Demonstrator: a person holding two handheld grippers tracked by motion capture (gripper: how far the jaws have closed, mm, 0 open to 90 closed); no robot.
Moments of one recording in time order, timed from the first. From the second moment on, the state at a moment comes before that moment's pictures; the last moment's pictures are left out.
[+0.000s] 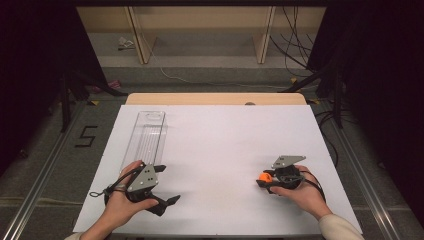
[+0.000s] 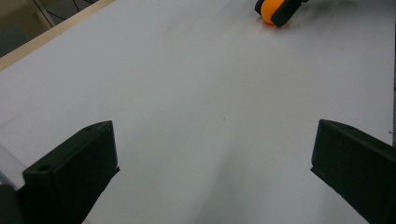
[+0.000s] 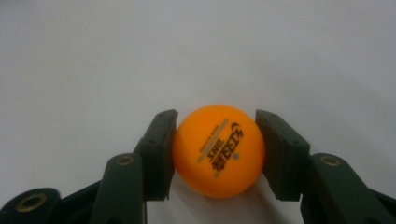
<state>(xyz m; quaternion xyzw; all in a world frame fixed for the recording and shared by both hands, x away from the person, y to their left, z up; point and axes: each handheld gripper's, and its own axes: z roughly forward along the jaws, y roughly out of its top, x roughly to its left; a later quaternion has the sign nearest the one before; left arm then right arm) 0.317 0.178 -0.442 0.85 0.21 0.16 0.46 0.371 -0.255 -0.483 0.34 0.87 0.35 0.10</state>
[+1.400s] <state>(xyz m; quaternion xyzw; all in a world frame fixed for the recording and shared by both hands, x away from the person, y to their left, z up) 0.317 0.177 -0.442 0.85 0.21 0.16 0.46 0.376 -0.246 -0.453 0.33 0.84 0.41 0.13</state>
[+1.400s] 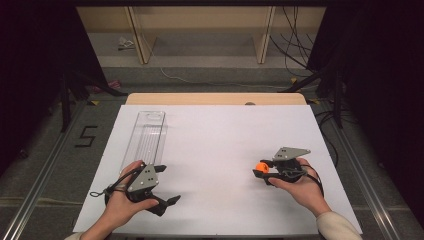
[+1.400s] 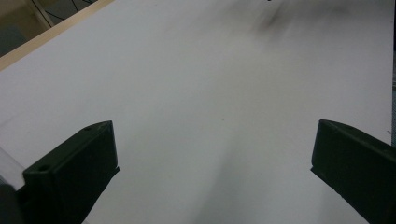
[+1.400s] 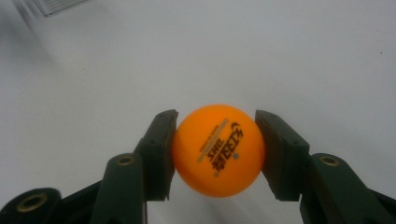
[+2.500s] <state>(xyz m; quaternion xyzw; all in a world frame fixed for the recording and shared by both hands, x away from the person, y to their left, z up) 0.316 0.177 -0.442 0.85 0.21 0.16 0.46 0.381 -0.225 -0.444 0.31 0.84 0.42 0.12</state>
